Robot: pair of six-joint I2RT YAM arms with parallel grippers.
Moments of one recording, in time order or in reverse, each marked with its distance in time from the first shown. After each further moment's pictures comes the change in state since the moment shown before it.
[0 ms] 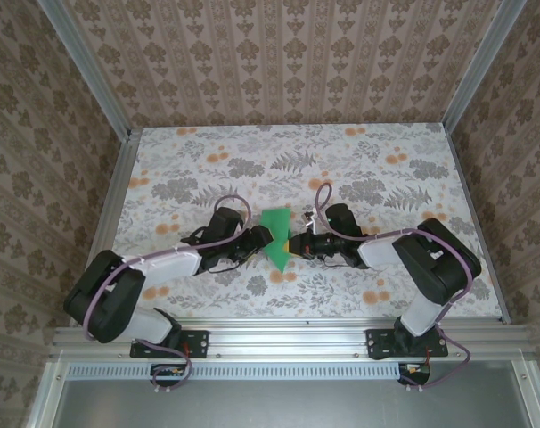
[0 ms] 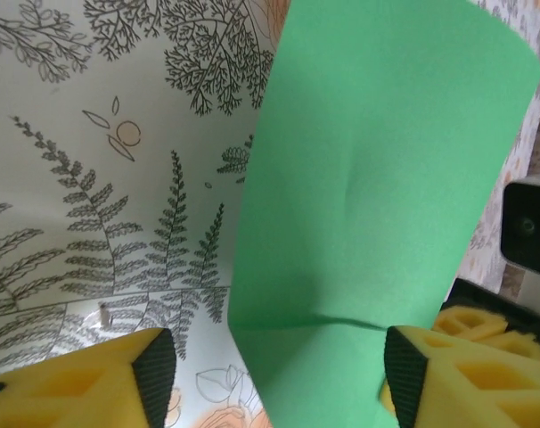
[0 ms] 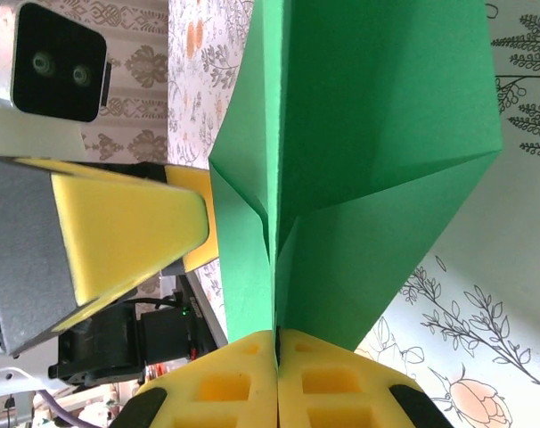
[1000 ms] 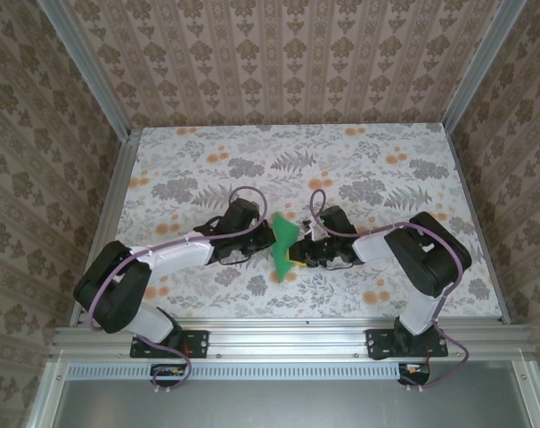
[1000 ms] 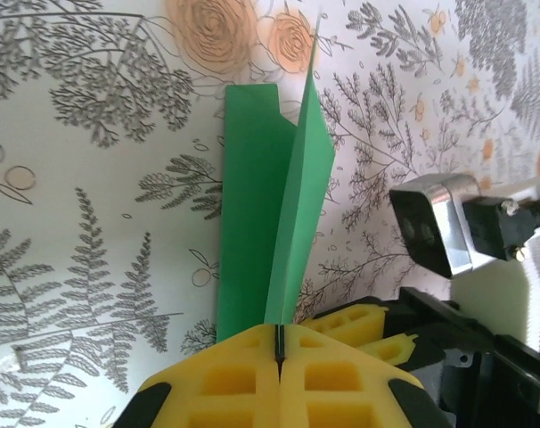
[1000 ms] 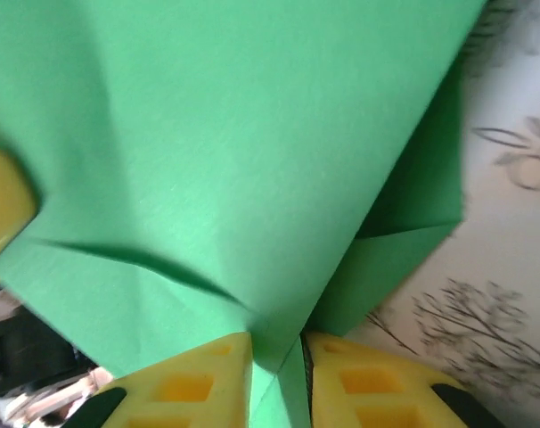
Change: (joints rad) left arm -0.110 0.072 0.199 -0.193 -0.135 0.100; right arm 0.000 0.053 0.070 -0.289 0.046 -0.116
